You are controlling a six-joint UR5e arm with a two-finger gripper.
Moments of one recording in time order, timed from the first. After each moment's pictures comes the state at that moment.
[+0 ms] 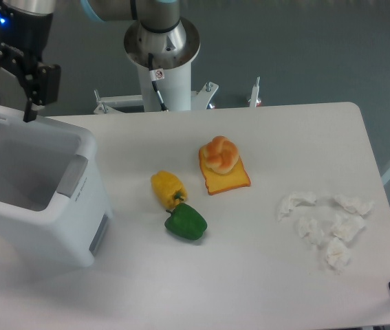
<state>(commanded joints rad) 2.03 -1.47 -1.66 -1.11 1.15 0.51</state>
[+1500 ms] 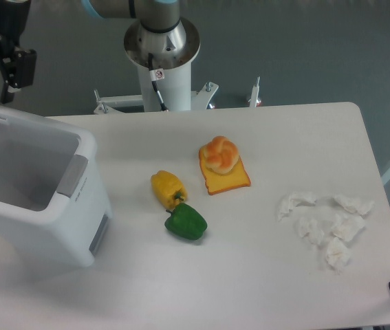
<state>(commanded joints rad) 1.98 -1.43 -1.70 -1.10 1.15 0.46</state>
